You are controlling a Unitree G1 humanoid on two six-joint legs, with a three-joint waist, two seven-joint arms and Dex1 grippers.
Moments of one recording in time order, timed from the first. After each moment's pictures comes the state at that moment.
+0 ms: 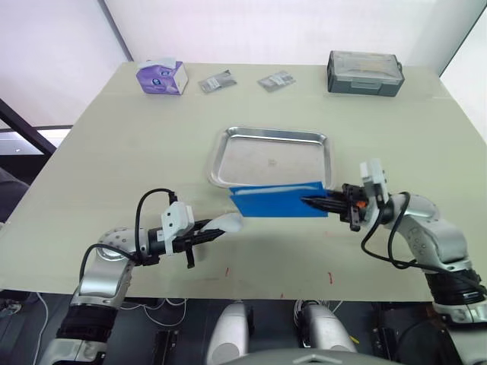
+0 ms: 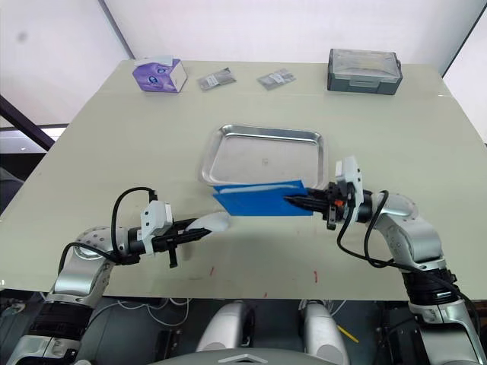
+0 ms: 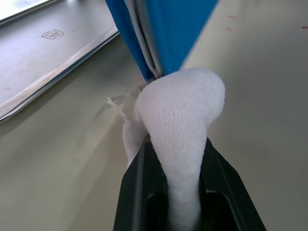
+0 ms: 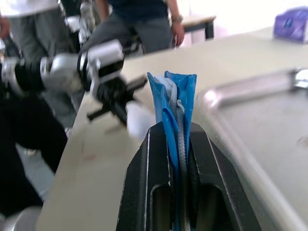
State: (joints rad) left arm -0.07 0.69 0.01 0.06 -0.32 -0.03 -1.17; right arm -0.32 -0.49 0.08 -0.10 0.55 0.34 1.18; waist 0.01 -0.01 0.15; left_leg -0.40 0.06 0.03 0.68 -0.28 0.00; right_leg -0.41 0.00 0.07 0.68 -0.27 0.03
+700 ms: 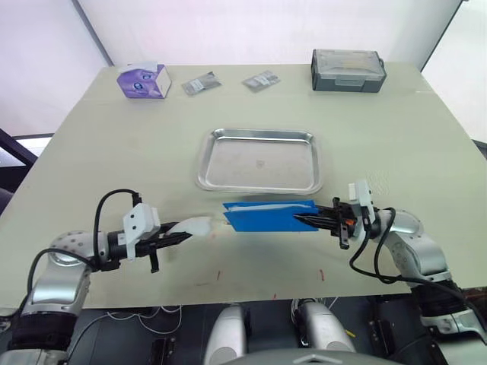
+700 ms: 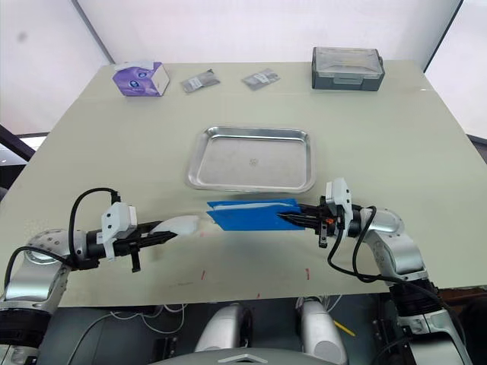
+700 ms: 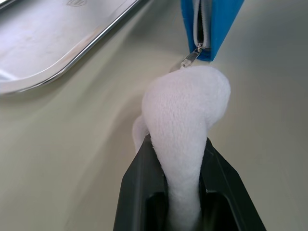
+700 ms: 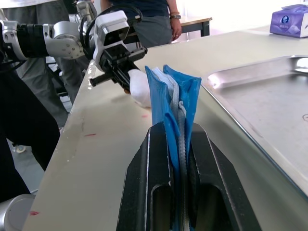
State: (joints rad) left arm 0.01 0.85 0.15 0.13 -0.36 -0.08 -1.22; right arm -0.27 -0.42 0.12 -0.02 0.49 0.16 1.22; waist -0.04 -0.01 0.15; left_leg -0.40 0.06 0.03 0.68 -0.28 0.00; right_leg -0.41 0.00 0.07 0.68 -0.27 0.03
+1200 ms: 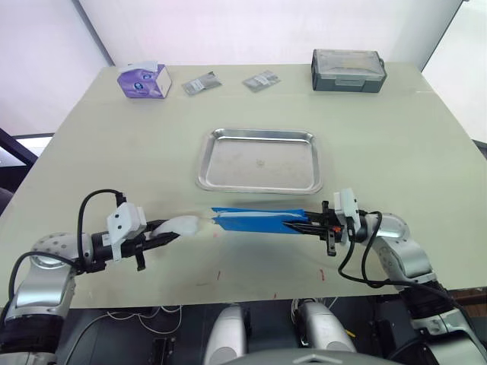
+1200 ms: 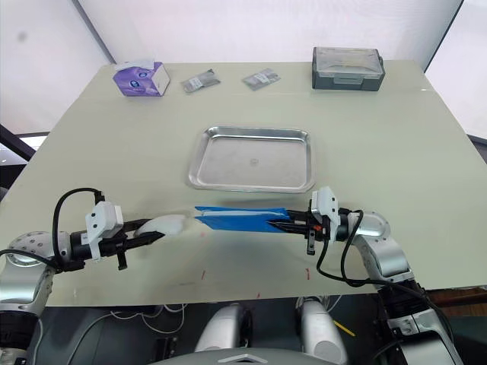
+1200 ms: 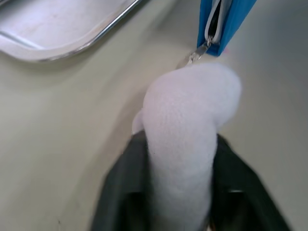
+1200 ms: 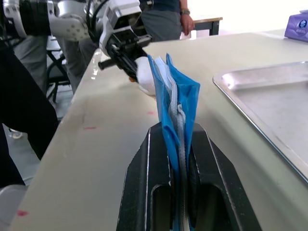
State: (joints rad) left arm 0.04 0.87 0.21 0.16 -0.36 -0.07 -1.21; right arm -0.27 -0.38 0.19 0.05 0.40 0.03 1.22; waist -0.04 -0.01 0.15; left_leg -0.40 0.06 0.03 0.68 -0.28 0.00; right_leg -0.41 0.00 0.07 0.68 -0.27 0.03
